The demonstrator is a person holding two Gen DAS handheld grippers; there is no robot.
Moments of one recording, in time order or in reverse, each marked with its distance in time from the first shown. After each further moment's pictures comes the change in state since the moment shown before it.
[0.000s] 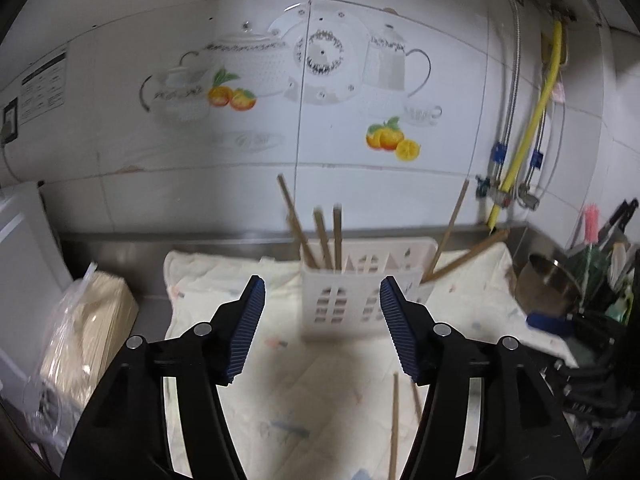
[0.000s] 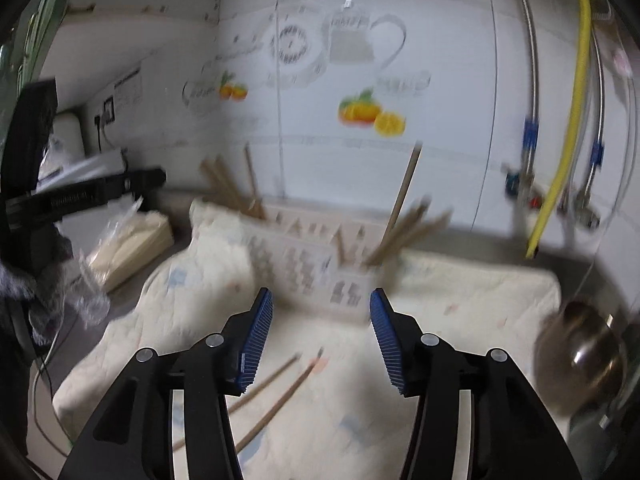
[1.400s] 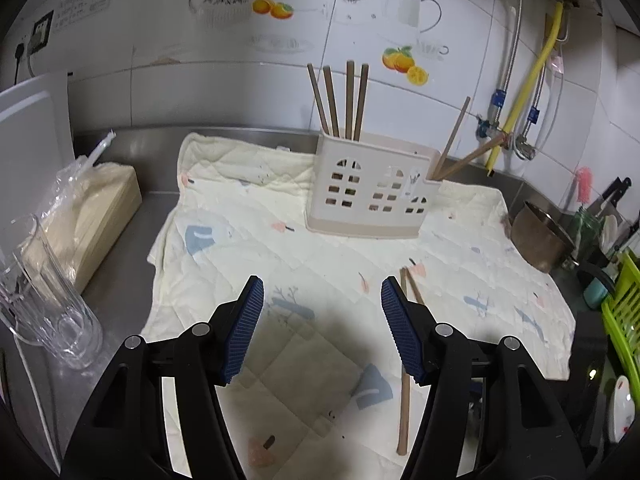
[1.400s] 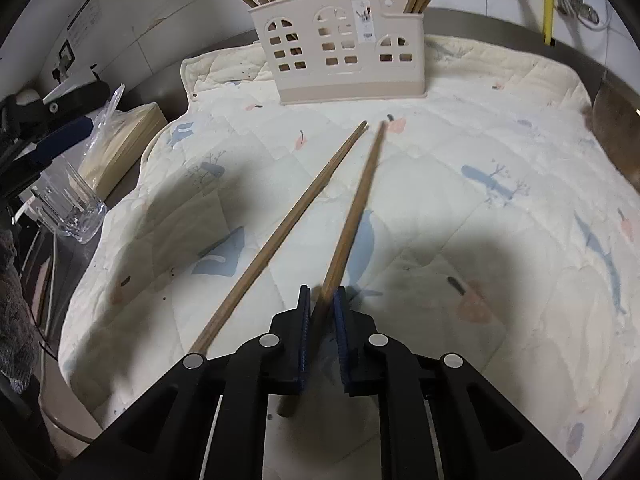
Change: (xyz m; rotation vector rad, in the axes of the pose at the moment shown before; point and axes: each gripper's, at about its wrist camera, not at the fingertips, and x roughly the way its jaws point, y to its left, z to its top) left arm -0.020 0.023 -0.112 -0.093 0.121 -0.035; right arm 0.048 0.078 -0.147 0.239 0.341 -0.018
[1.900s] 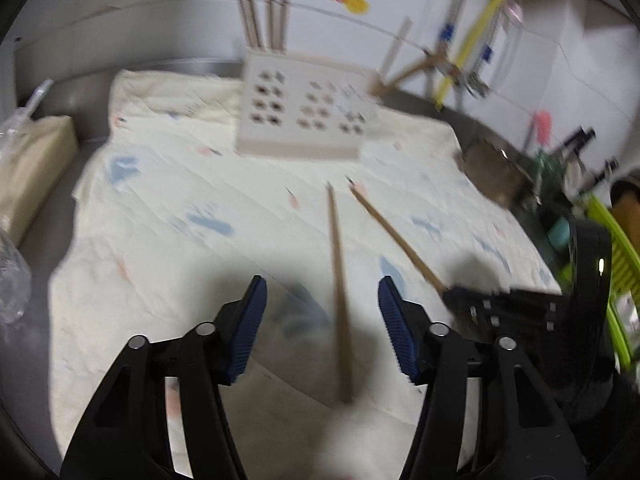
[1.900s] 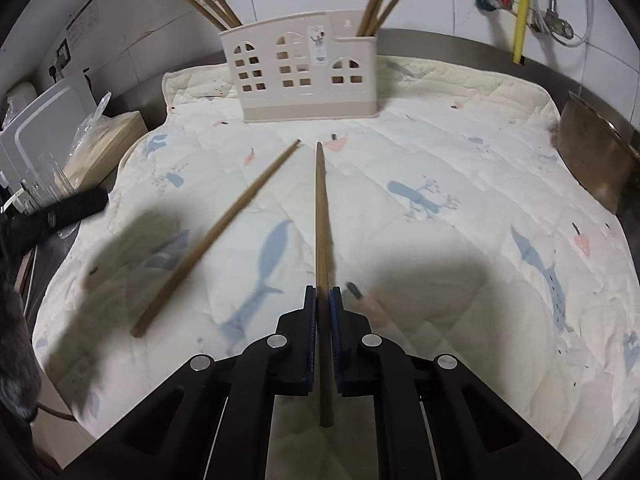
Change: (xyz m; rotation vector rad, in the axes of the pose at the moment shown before) left arm 0.026 -0.043 -0.060 0.067 0.183 -0.179; right arm -0.022 -0.046 -0.007 -0.039 -0.056 -0.067
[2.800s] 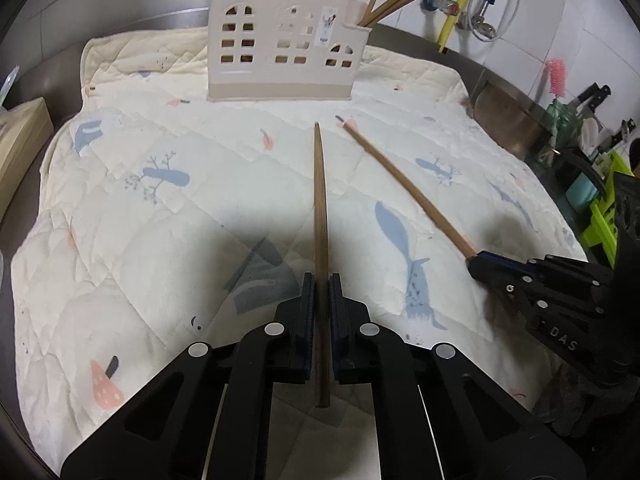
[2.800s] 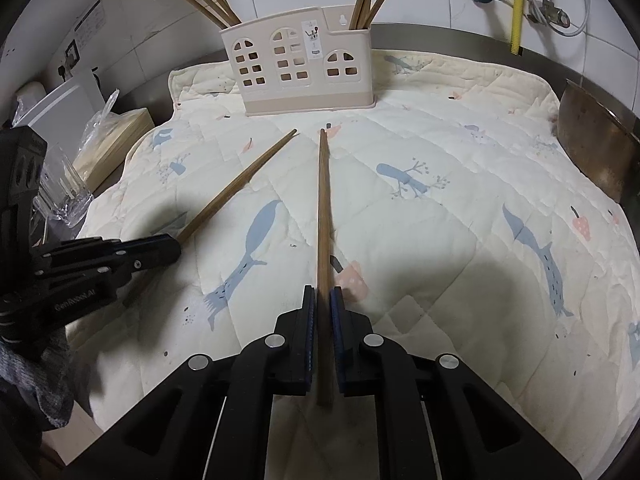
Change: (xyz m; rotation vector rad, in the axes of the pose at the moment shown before) left arm 0.041 -0.016 -0.014 0.033 0.120 0.041; right arm -0.005 -0.013 -0.015 -0.007 -0.003 0.038
